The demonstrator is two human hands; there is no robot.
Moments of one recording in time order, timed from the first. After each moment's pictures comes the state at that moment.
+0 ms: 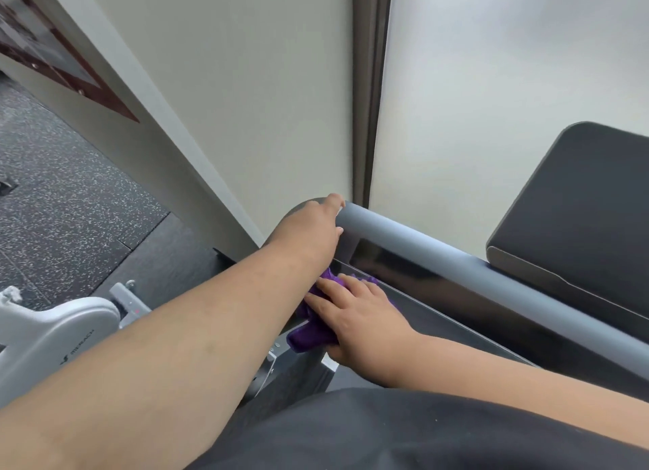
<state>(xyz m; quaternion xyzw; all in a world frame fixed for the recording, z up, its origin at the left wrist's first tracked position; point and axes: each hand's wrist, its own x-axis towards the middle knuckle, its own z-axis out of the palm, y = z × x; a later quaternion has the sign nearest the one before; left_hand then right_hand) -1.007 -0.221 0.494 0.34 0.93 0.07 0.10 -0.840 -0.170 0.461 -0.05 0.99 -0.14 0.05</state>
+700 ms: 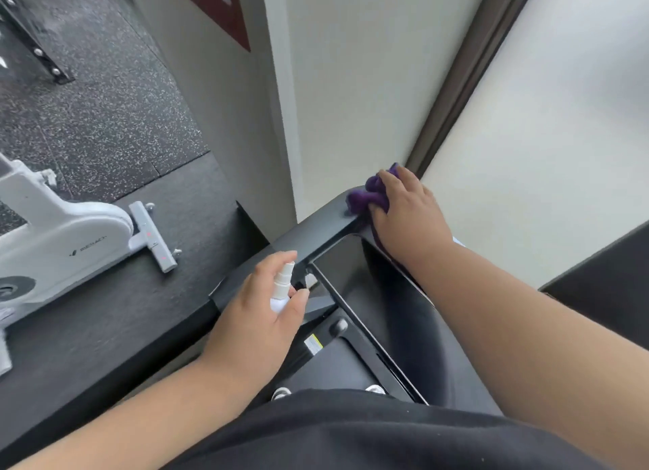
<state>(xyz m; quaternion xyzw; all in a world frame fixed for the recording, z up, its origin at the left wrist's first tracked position) -0.875 -0.385 0.506 0.08 0.89 0.44 0.09 -0.962 -0.123 0.487 0.09 0.98 -0.17 -0.04</state>
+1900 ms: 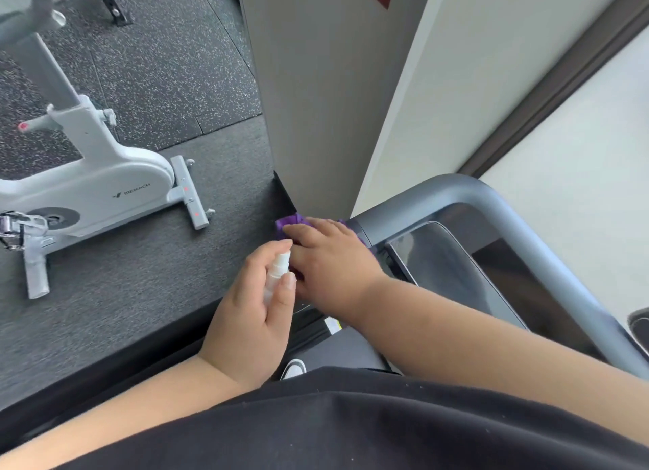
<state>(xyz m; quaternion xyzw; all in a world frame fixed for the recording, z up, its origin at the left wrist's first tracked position) -0.853 -0.487 0.491 0.06 0.87 0.48 -0.02 -0.923 -0.335 0.471 -0.26 0.96 -0.12 0.02</state>
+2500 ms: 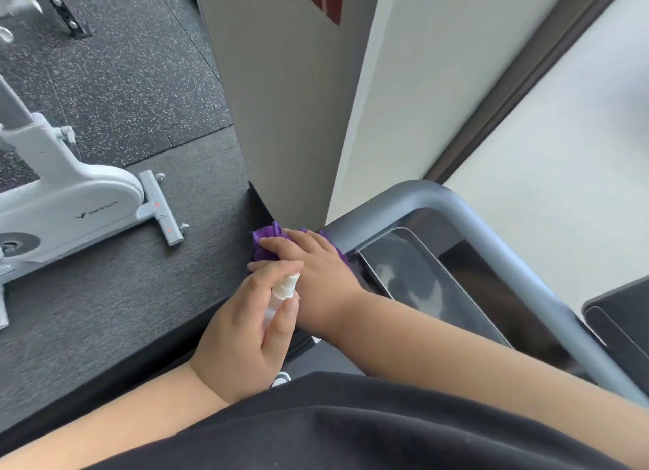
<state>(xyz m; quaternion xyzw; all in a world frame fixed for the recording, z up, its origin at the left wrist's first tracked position) -0.866 -0.461 0.507 0.21 0.86 0.46 -0.04 -0.915 -0.320 0.473 -0.27 0.95 -0.11 0.03</state>
